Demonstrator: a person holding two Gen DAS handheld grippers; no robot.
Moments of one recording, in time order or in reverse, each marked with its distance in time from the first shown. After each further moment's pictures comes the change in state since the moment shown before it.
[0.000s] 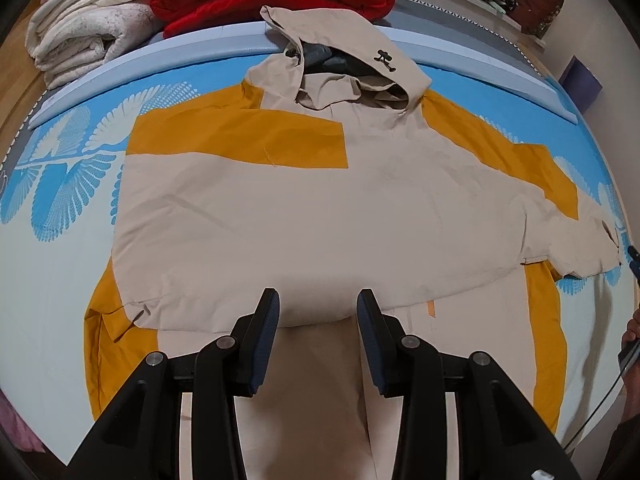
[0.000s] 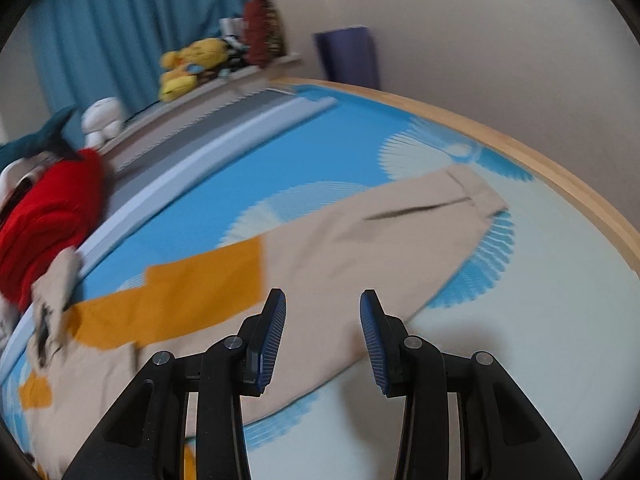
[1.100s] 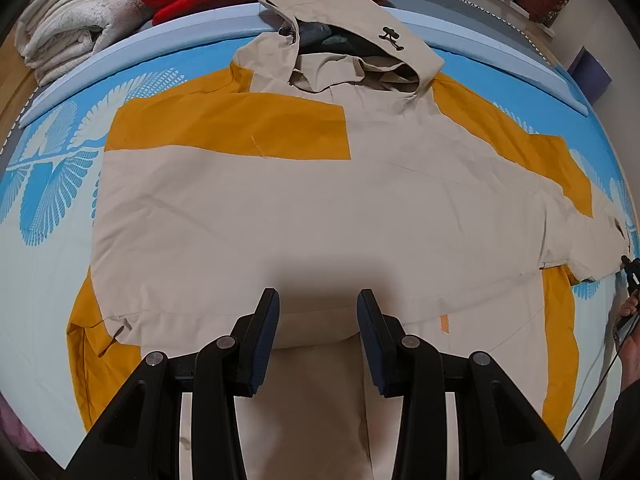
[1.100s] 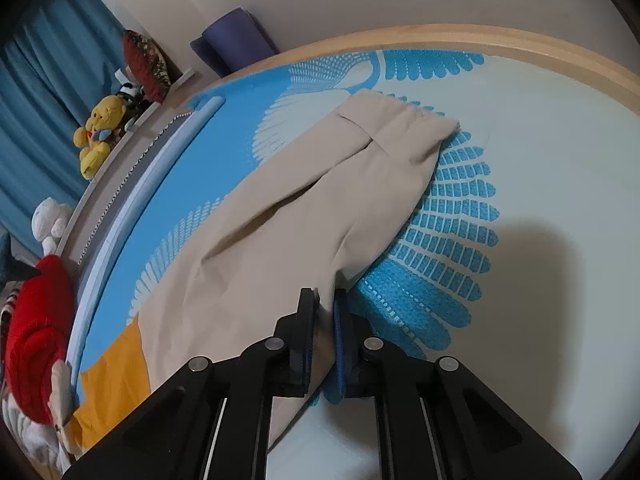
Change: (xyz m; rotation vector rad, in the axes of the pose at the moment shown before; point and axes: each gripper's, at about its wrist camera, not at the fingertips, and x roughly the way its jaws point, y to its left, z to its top) left arm 0.035 -0.005 0.012 0.010 0.048 0.009; right arm 0.125 -0.127 0.007 0.383 0.045 0.024
